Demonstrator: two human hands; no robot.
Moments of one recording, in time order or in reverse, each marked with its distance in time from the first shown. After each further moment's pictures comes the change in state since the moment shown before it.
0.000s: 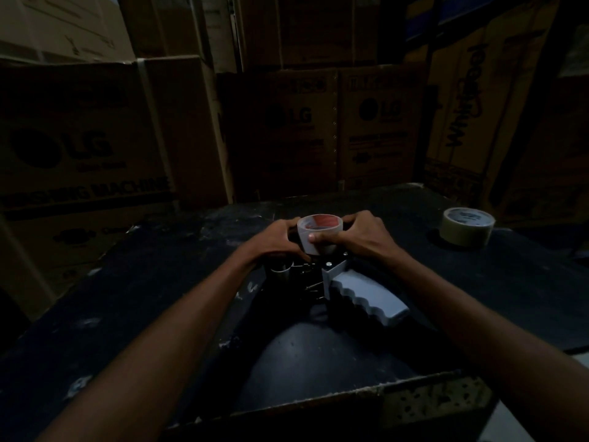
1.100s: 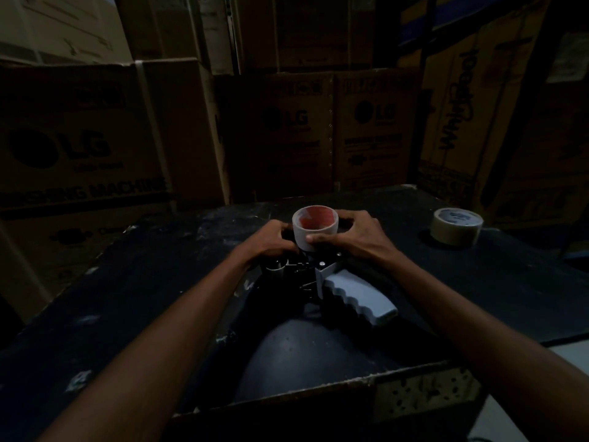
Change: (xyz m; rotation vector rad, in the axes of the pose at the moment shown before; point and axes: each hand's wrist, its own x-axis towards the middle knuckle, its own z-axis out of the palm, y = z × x) left_hand 0.002 -0.006 0.002 0.058 0.095 -0.041; right_hand -0.020 -0.008 -0.006 0.092 0.011 -0.135
